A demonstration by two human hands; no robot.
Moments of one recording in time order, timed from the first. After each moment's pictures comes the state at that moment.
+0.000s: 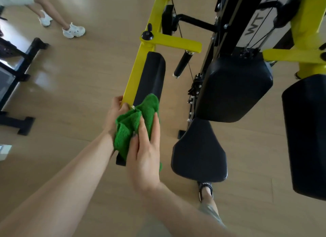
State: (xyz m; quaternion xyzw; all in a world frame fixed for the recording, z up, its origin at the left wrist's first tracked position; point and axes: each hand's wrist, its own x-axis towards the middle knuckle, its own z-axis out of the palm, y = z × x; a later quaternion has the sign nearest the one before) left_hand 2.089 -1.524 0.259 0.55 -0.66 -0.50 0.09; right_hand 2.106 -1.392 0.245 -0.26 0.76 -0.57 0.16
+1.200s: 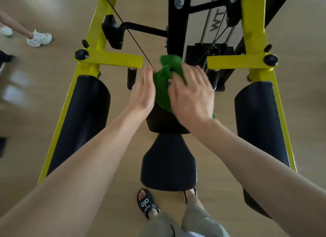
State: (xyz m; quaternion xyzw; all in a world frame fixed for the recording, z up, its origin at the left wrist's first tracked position) left_hand 1.841 -1.419 0.312 0.43 -0.70 -0.57 0.08; right_hand 1.776 -1.314 0.278 -0.40 0.86 -0.23 -0.20
